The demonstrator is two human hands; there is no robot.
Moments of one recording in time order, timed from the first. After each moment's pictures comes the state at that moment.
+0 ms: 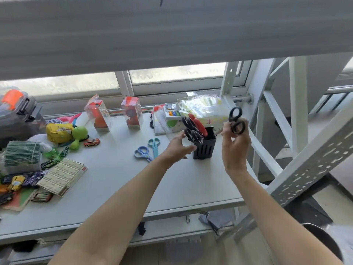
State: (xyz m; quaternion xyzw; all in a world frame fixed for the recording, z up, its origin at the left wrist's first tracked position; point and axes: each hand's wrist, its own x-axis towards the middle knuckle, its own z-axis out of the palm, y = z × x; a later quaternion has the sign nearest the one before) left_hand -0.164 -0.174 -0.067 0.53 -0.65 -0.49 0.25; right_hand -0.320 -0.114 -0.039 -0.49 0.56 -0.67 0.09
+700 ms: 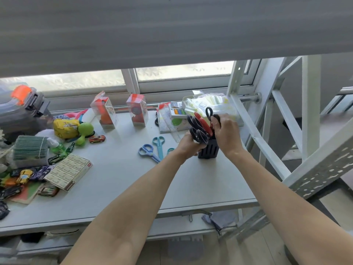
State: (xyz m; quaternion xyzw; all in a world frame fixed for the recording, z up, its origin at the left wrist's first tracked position) left_hand -0.187 -0.180 -0.069 0.53 -0.61 -0.52 0.26; right_hand -0.322 -0.170 -0.039 -0.64 0.64 -0.42 0.08
